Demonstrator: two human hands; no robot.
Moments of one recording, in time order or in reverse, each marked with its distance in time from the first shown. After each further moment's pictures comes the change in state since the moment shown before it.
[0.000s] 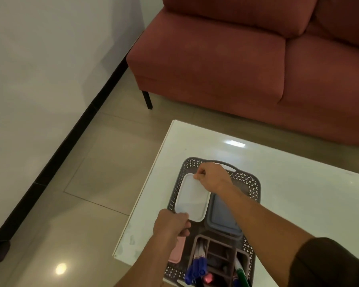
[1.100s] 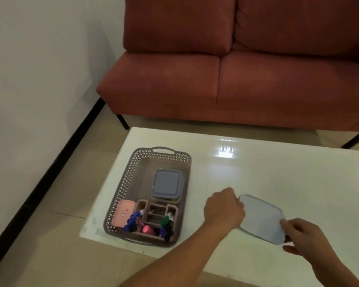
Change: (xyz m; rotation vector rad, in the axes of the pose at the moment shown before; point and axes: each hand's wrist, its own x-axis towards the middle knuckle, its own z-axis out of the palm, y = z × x) left_hand -0.202 -0.058 0.251 0.815 -0.074 0.878; right_hand -0.349 0.322 -0.068 0.825 0.375 0.509
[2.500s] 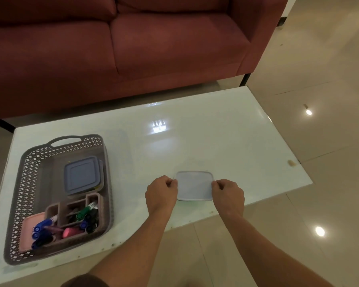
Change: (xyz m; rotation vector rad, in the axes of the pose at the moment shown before) left_hand -0.001 -0.036 0.119 -0.052 0.136 0.008; right_hand -0.018 0.094 0.026 -0.132 0.468 0.107
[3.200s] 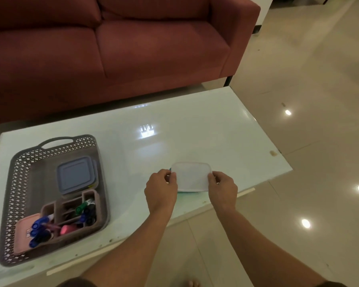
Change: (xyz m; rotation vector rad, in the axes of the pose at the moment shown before) left_hand -0.035 0.006 -0.011 -0.118 0.055 0.146; right_hand -0.028 0.008 -0.007 0.222 0.124 -0.033
